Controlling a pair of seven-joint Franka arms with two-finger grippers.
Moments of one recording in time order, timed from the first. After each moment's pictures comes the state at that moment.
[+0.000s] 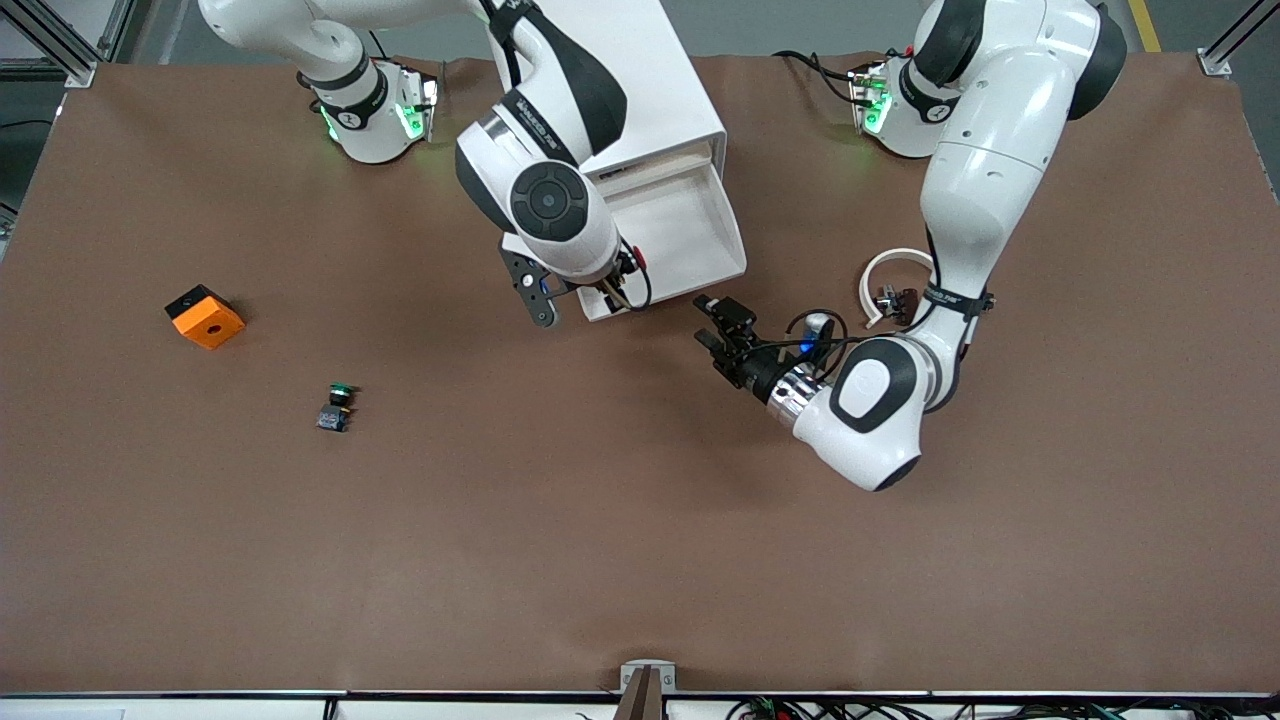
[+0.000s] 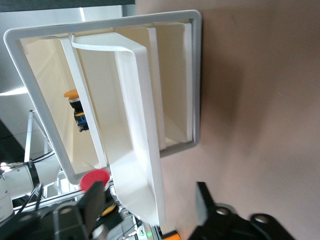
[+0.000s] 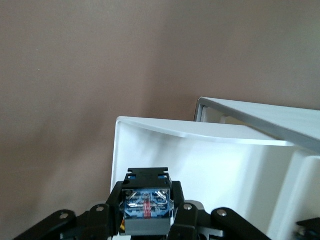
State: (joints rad) left arm -0.31 0.89 -0.06 -1.25 -0.96 1.41 -2.23; right arm 0.72 0.49 0.02 -1.49 0.24 1.81 1.80
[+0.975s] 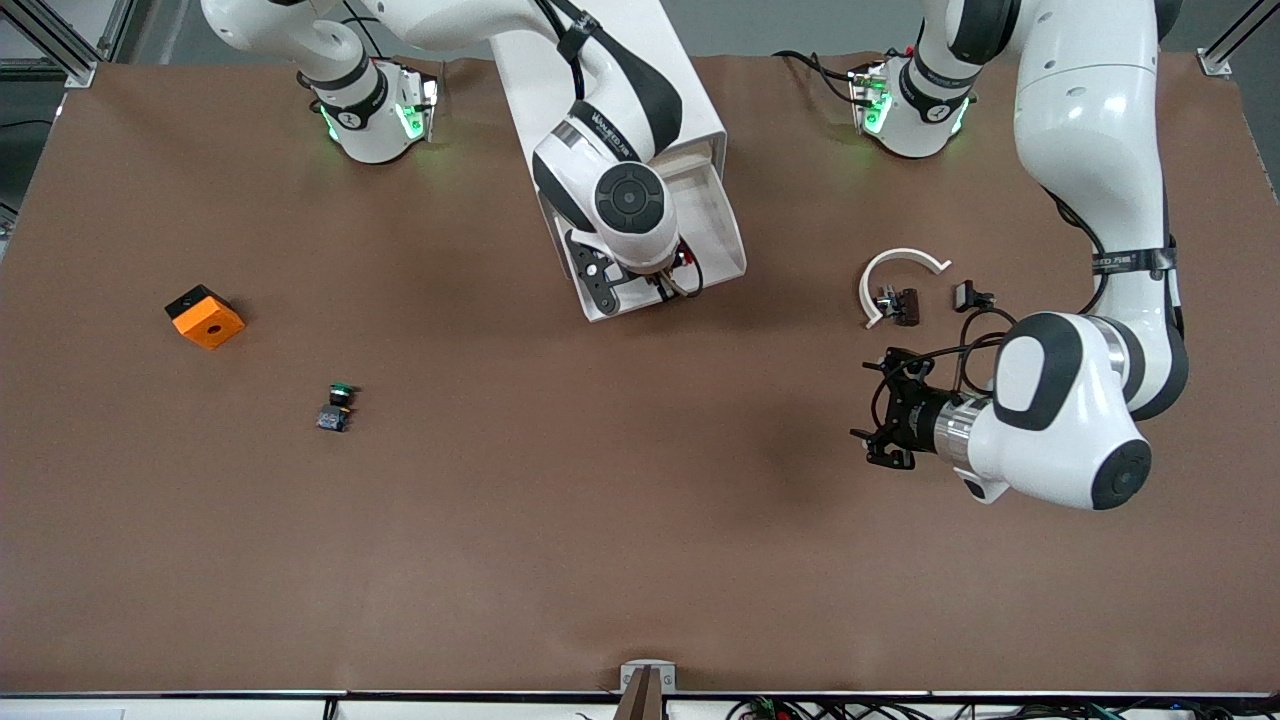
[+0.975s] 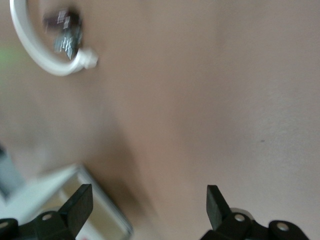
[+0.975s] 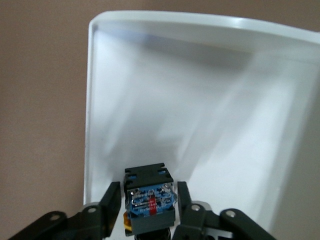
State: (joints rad) left arm -0.37 0.75 0.25 -1.17 -0.49 1.49 -1.41; right arm 0.83 0.58 0.02 -1.47 0.27 1.90 1.87
